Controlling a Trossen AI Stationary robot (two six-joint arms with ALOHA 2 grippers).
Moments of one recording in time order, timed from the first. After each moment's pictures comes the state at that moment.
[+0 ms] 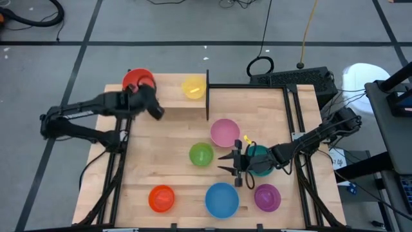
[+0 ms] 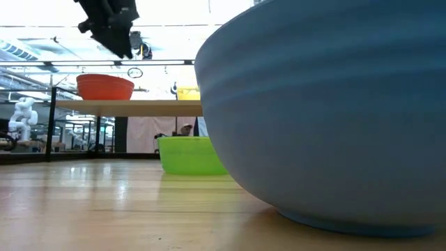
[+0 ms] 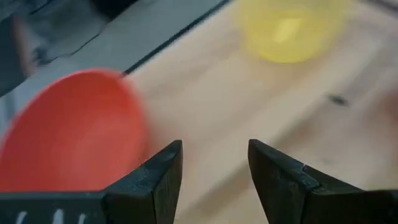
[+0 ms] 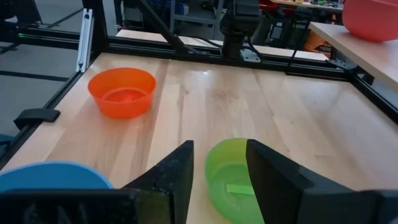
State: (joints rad) left arm 0.23 1.07 1.14 -1.06 -0.63 -0.44; right arm 0.43 1.44 0.72 0.36 0.45 0.08
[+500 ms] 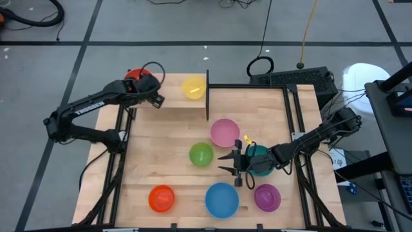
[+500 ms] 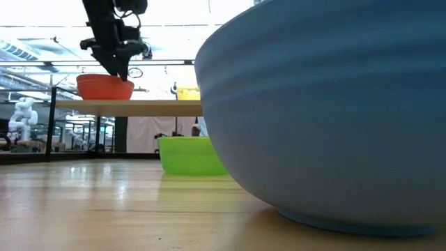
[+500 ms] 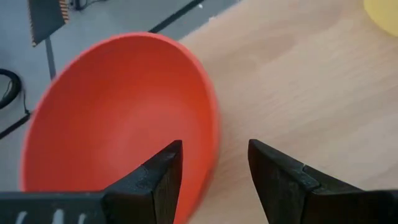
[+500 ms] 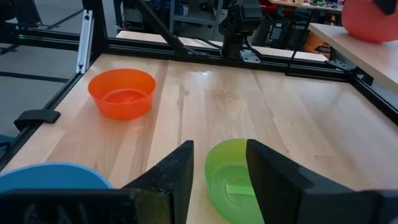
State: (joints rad) left arm 0.53 1.18 1.14 -1.04 -0.55 -0.34; right arm 0.43 1.44 0.72 0.37 0.45 0.09
